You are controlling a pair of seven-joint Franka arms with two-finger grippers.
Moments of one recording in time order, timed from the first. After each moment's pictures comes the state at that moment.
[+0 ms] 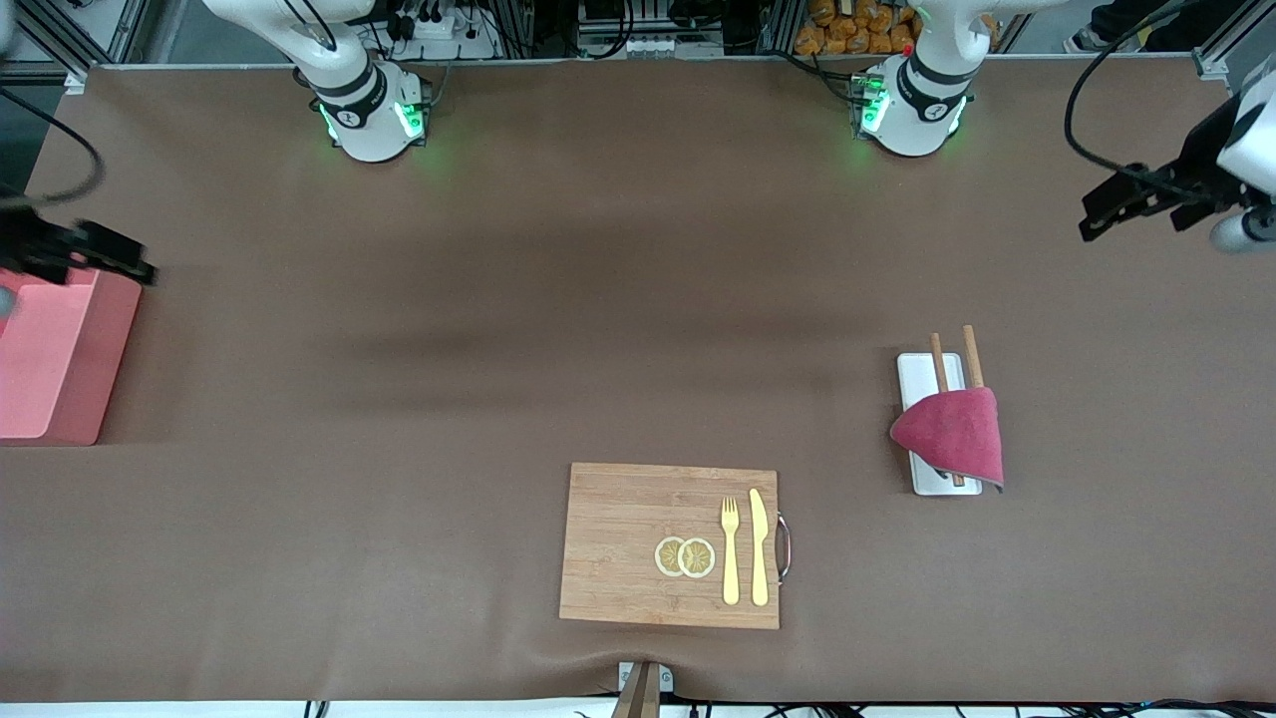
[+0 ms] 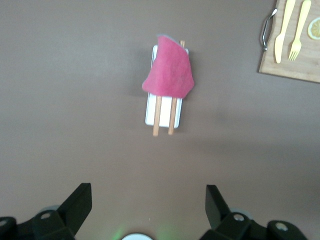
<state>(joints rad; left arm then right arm) 0.00 -0.04 -0.07 -1.59 0.00 1.53 -0.19 0.07 0.11 -0.09 -1.50 0.02 1.49 -0.05</state>
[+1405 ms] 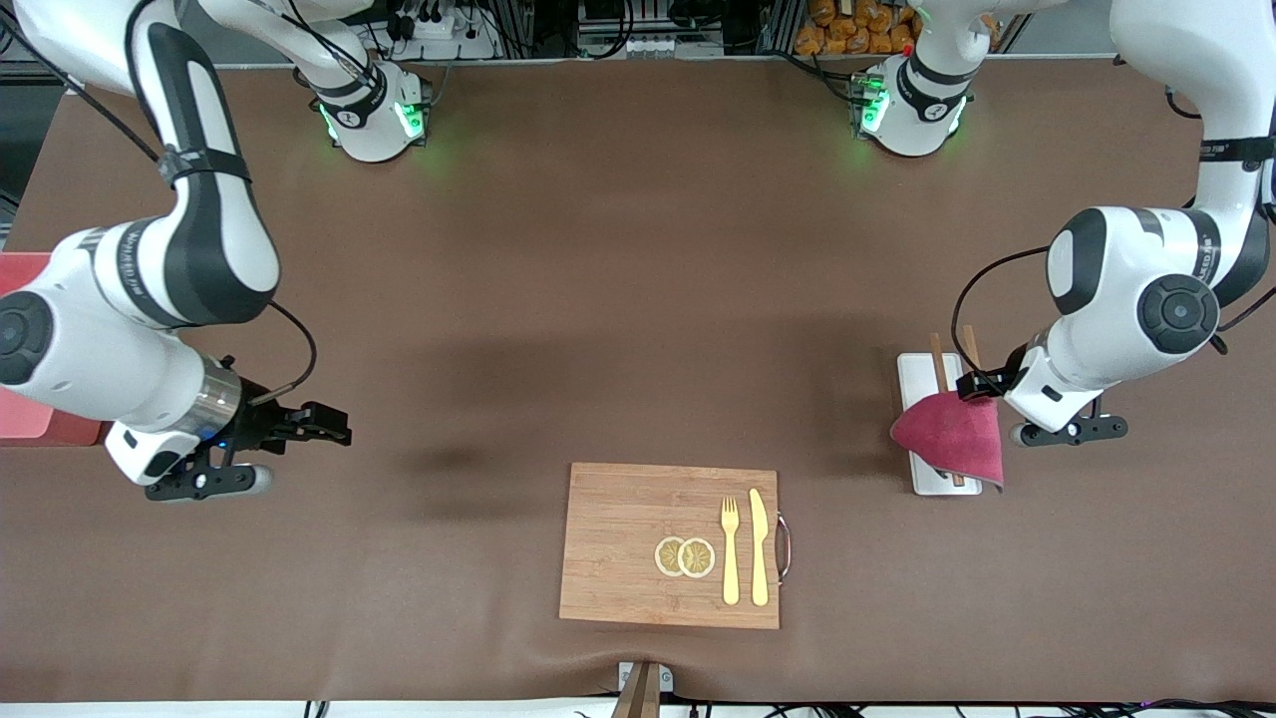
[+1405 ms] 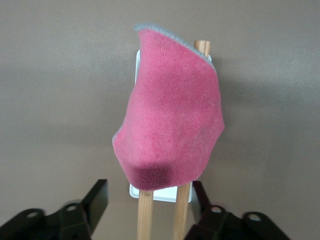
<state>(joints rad) 0.00 0.32 -0.07 -1.89 0.05 2.12 -0.18 0.17 0.43 -0.09 -1.49 0.25 1.96 -0.05</state>
